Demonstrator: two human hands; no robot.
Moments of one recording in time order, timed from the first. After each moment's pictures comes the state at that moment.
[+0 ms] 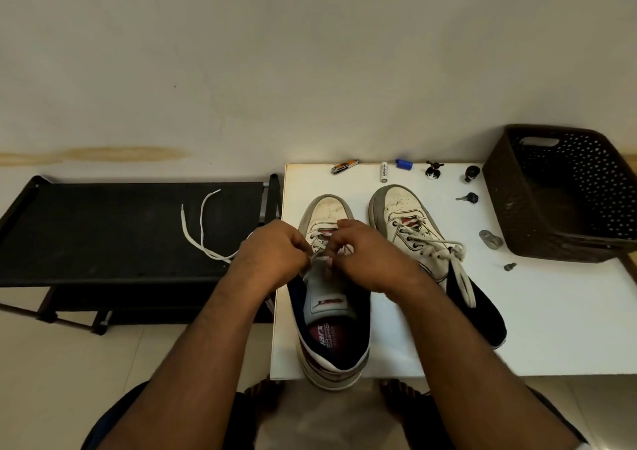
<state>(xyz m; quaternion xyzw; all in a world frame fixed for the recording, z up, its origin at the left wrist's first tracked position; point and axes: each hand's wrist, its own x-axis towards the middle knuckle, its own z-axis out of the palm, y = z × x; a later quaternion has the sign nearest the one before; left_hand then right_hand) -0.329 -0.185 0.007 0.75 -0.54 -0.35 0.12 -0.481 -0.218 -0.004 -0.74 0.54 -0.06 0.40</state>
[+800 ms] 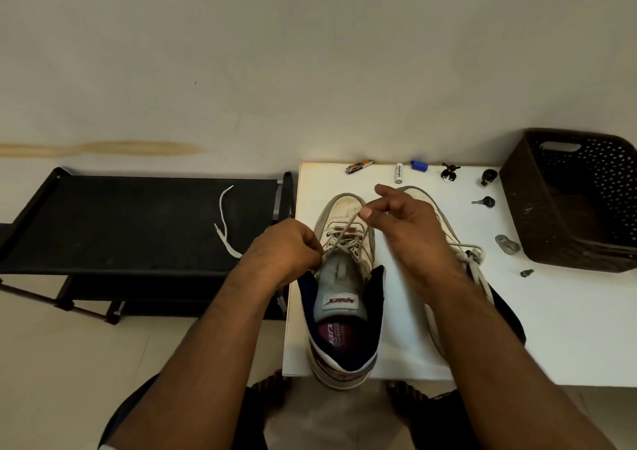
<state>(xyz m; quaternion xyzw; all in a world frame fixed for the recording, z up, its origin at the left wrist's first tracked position) -0.319 -0.182 0.012 0.74 -0.53 -0.39 0.11 -0.486 -0.226 0.005 -0.55 0.53 -0.39 0.51</state>
